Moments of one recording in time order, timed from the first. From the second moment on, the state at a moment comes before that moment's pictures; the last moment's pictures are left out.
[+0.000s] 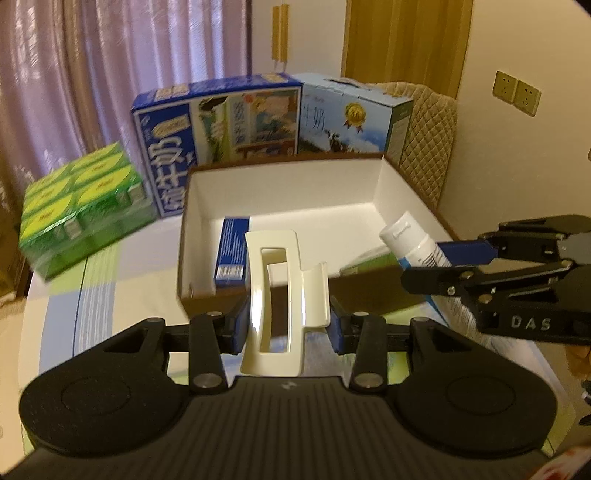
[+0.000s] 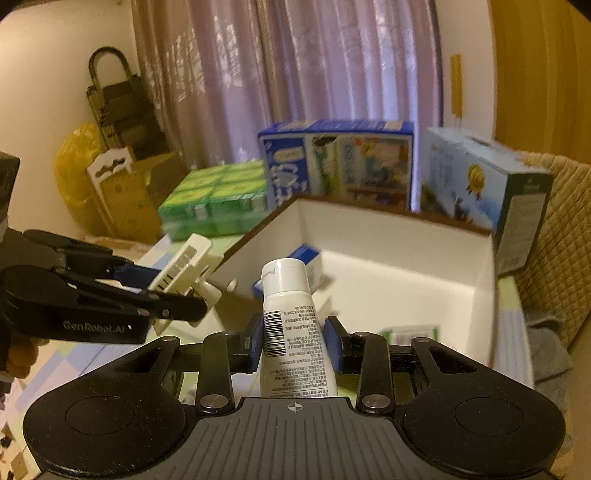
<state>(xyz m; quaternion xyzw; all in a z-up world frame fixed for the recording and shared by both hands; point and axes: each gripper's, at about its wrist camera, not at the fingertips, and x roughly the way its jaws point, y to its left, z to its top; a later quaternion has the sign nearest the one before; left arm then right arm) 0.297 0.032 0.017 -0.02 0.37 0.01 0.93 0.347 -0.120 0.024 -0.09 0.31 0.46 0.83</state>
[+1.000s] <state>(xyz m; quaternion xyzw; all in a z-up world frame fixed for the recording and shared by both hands) 0.491 0.032 -0.022 0.00 0.42 -0.01 0.91 0.529 -0.071 -0.010 -0.15 0.30 0.42 0.84</state>
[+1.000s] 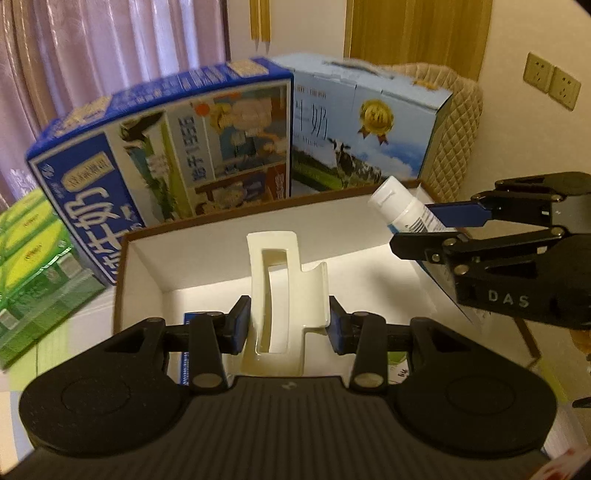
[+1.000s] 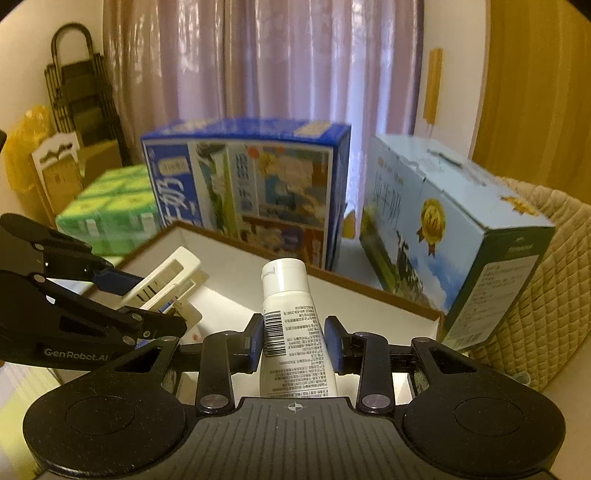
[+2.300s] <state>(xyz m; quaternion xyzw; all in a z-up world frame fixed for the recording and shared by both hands) 0.547 0.053 -0.080 -0.02 0.47 0.02 0.88 0.586 -0.054 -0.062 -0.19 0.35 0.40 0.83</state>
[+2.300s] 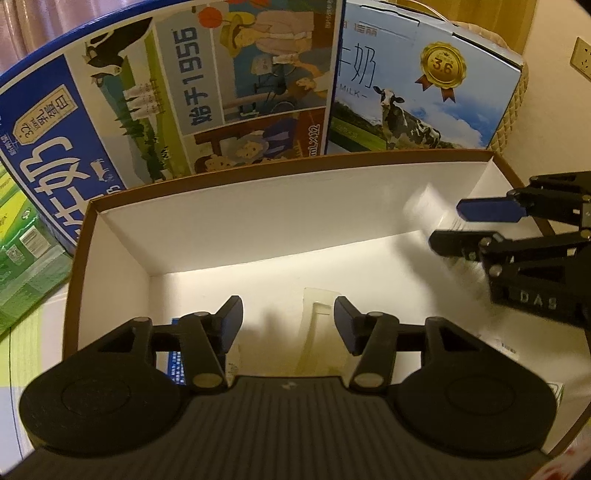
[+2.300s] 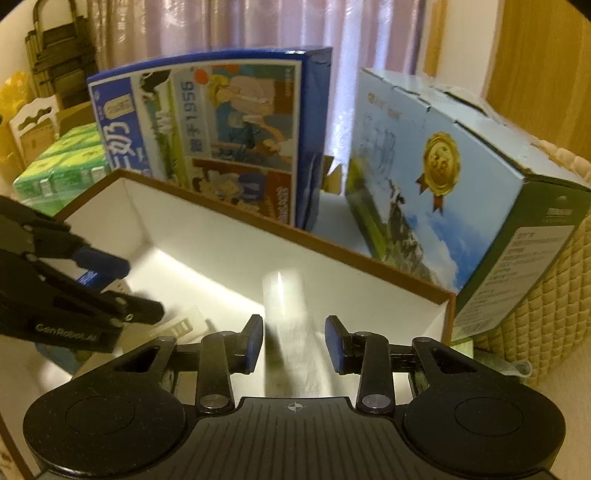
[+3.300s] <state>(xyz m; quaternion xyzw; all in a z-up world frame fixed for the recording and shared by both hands) 0.482 0.057 -0.024 -0.05 0.44 0.01 0.90 0.524 -0.104 -0.012 -0.10 0.36 0.38 0.85</state>
